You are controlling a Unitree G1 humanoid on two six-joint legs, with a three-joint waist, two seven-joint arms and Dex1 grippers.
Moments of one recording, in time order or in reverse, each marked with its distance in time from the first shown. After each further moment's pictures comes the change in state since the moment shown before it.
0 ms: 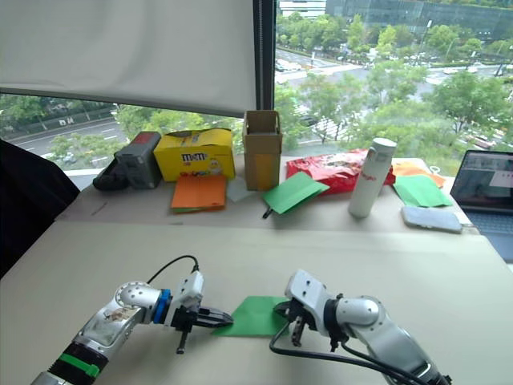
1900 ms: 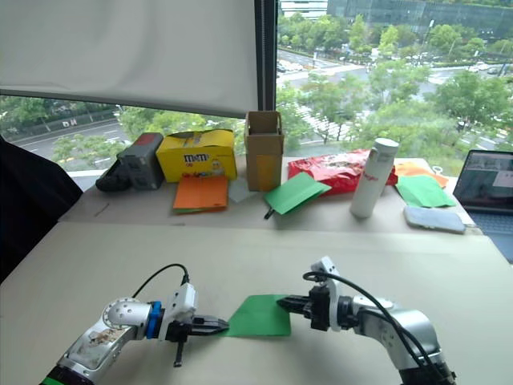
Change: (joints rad) left arm 0.156 0.040 0.004 -0.051 0.012 -0.157 0.120; right arm -0.045 0.099 -0.256 0.183 0.465 0.360 0.039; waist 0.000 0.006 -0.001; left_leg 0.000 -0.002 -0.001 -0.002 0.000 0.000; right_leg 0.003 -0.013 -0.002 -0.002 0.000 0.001
